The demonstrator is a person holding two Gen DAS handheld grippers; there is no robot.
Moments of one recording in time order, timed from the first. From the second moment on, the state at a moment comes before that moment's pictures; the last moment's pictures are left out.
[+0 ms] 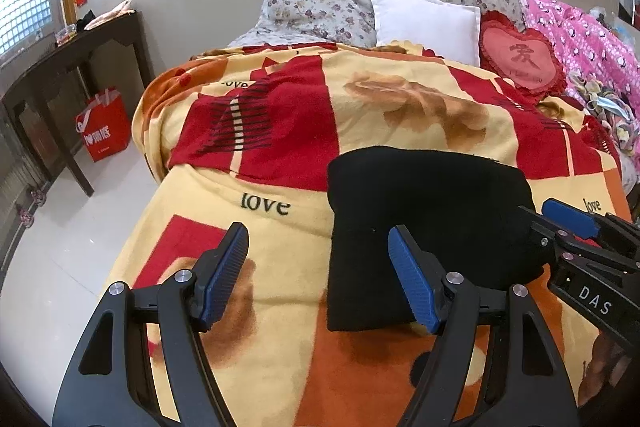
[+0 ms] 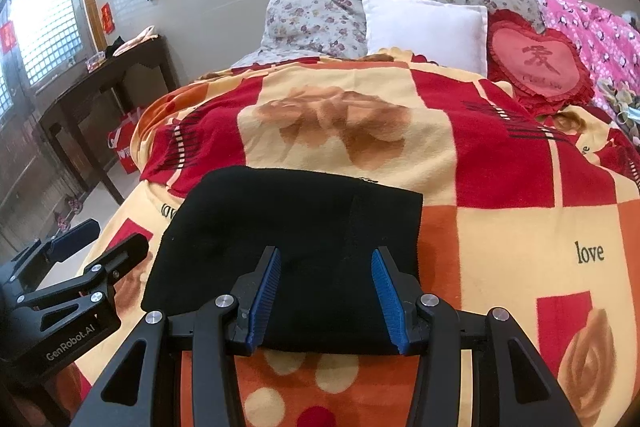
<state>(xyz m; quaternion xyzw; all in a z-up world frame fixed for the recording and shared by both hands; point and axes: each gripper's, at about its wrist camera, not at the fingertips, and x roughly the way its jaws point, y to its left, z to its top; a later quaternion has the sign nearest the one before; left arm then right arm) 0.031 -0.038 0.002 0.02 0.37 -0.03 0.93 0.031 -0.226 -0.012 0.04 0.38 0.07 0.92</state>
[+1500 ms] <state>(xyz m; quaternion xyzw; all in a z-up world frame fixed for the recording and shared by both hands) 0.032 -0.039 -0.002 0.03 0.37 -0.02 0.93 0.033 -0.215 -0.018 0.04 0.39 0.09 0.92</state>
